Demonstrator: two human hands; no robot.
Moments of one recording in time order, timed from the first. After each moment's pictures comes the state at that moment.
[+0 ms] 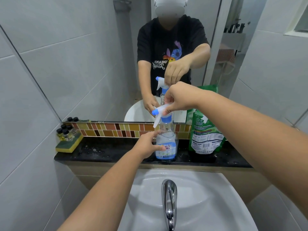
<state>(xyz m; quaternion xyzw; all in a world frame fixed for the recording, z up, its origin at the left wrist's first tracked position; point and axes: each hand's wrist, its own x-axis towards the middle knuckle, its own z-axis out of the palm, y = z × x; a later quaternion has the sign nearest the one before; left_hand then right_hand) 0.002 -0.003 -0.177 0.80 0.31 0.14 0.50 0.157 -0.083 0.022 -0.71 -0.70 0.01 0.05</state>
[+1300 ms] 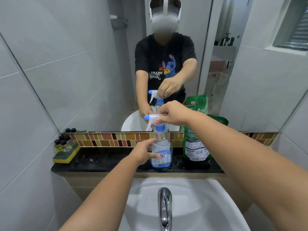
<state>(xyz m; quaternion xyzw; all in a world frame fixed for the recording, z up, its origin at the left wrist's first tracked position) 0.002 -0.008 -0.163 0.81 0.32 0.10 0.48 0.159 -0.094 -0.004 -0.72 -0.67 0.08 0.19</state>
